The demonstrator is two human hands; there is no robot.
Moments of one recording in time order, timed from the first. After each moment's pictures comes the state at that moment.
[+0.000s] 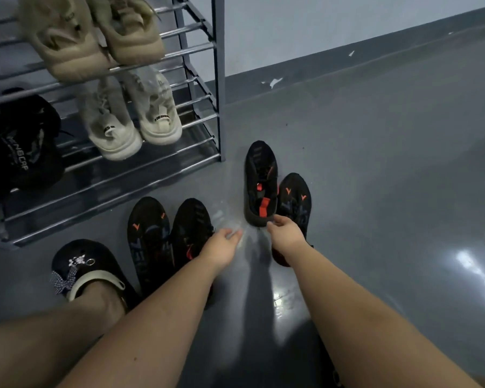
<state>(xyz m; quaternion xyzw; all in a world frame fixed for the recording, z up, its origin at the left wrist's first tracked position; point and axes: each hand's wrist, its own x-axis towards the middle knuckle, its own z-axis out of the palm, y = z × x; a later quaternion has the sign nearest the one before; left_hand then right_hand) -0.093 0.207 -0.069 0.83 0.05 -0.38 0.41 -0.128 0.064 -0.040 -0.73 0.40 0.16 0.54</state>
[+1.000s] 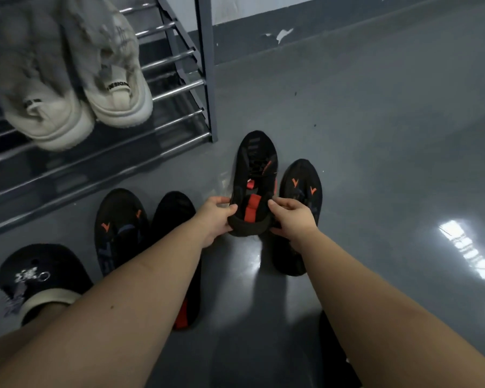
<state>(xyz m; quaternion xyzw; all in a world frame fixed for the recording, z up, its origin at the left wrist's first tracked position) -0.007 0.167 -0.134 0.64 0.23 -0.41 0.60 -0.073 0.024 -0.102 -0.59 0.48 0.11 0.64</state>
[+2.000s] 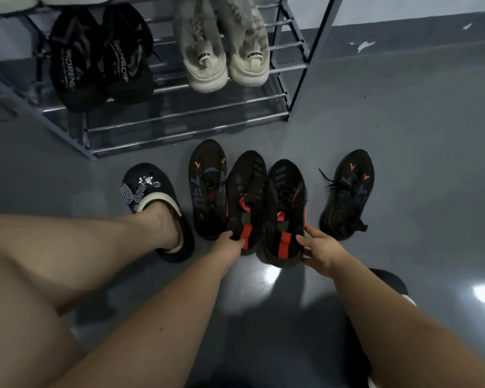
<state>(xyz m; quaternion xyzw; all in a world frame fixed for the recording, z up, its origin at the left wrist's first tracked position) -0.172 0.308 -0.105 0.72 0.31 -0.37 0.49 -0.190 0.113 -0.084 -0.54 0.44 0.28 0.66</state>
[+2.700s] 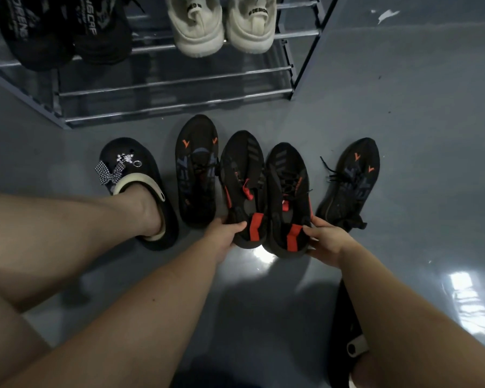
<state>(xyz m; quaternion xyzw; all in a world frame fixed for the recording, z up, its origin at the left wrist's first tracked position) -0.158 0.286 -0.136 0.54 0.41 -0.34 0.65 -0.173 0.070 -0.114 -0.53 0.43 0.33 0.65</state>
